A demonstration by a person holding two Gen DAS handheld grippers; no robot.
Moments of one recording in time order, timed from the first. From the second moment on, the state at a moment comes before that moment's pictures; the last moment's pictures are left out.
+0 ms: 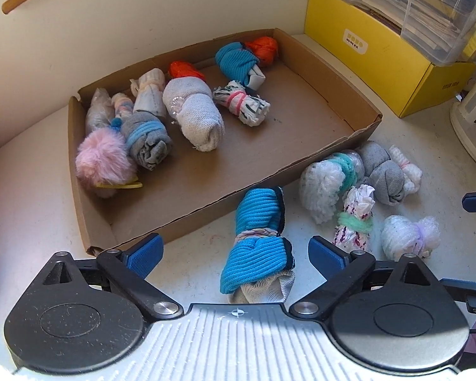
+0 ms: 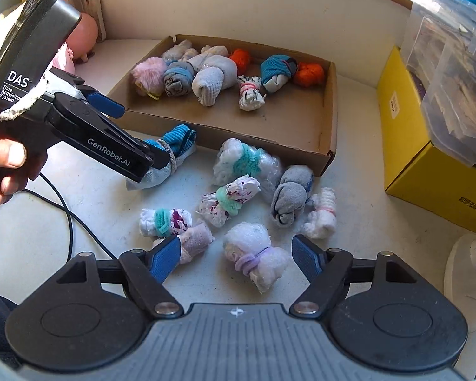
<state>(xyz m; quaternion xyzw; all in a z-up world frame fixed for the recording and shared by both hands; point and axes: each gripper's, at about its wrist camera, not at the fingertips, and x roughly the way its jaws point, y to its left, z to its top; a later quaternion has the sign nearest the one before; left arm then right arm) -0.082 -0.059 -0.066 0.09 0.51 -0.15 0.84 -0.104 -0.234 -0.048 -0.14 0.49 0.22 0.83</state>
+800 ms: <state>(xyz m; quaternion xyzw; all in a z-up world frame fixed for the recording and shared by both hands) -0.065 -0.067 -0.096 0.11 0.55 -0.14 0.81 -0.070 -0.243 -0.102 -0.20 0.53 0.30 0.77</state>
